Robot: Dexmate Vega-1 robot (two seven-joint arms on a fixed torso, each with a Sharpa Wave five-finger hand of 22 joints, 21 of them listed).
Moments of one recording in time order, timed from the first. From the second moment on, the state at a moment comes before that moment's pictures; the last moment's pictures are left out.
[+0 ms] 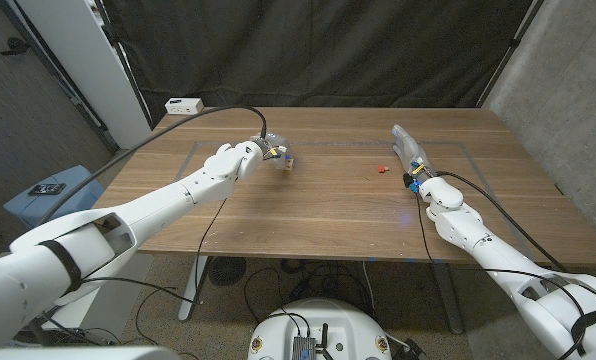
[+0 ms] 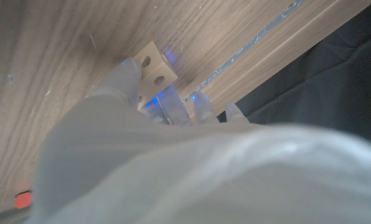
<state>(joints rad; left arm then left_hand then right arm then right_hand) 0.35 0.61 0.99 -1.41 0.86 0.25 -0.19 1.00 -0.06 0.43 -0.16 0.18 0.75 -0.22 0.25 0.19 0.75 -0.22 0.39 0.40 0.34 -0.04 0.22 0.18 0.01 0.18 0.19 0.17 -0.71 -0.45 -0.42 -1.08 0.55 0.31 -0.01 0.22 0.13 0.29 -0.09 0.18 0.08 -0.11 0.19 0.18 -0.11 -0.09 0.18 0.18 -0.17 -0.03 0.19 0.19 -0.05 -0.04 0.19 0.16</state>
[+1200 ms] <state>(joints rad) 0.39 0.62 0.95 -1.49 0.85 0.32 -0.15 1.01 -0.06 0.41 -0.15 0.18 0.83 -0.21 0.25 0.19 0.81 -0.23 0.41 0.42 0.40 -0.04 0.22 0.19 0.05 0.16 0.20 0.17 -0.73 -0.48 -0.42 -1.09 0.55 0.31 0.00 0.22 0.13 0.29 -0.09 0.18 0.09 -0.11 0.19 0.18 -0.11 -0.10 0.18 0.18 -0.17 -0.03 0.19 0.19 -0.05 -0.04 0.19 0.16</state>
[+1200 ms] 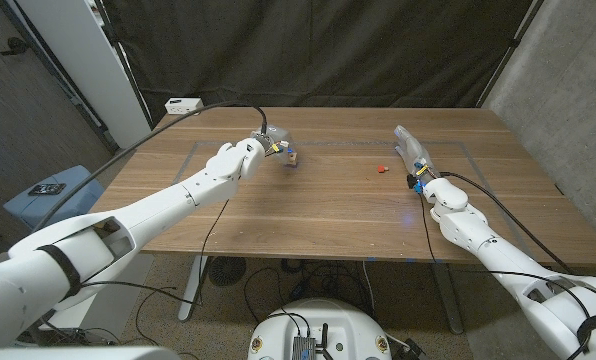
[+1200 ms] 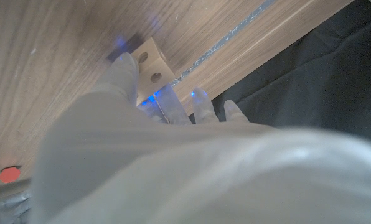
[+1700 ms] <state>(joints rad) 0.42 0.62 0.90 -1.55 0.80 0.36 -0.12 1.01 -0.06 0.40 -0.15 0.18 0.84 -0.21 0.25 0.19 0.82 -0.22 0.41 0.42 0.41 -0.04 0.22 0.19 0.06 0.16 0.20 0.17 -0.74 -0.51 -0.42 -1.15 0.54 0.29 -0.01 0.22 0.13 0.29 -0.09 0.18 0.09 -0.11 0.19 0.18 -0.11 -0.10 0.18 0.18 -0.17 -0.03 0.19 0.19 -0.05 -0.04 0.19 0.16</state>
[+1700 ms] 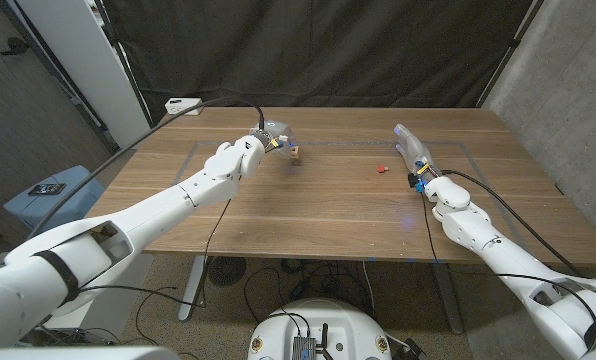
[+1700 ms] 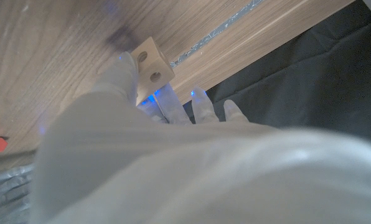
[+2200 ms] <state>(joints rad) 0.46 0.62 0.85 -1.60 0.70 0.39 -0.06 1.01 -0.06 0.40 -0.15 0.18 0.85 -0.22 0.25 0.19 0.83 -0.22 0.41 0.42 0.42 -0.04 0.23 0.19 0.07 0.15 0.20 0.17 -0.76 -0.54 -0.43 -1.21 0.52 0.24 -0.02 0.22 0.13 0.29 -0.09 0.18 0.09 -0.11 0.19 0.18 -0.10 -0.09 0.18 0.18 -0.17 -0.03 0.19 0.19 -0.05 -0.04 0.19 0.16</state>
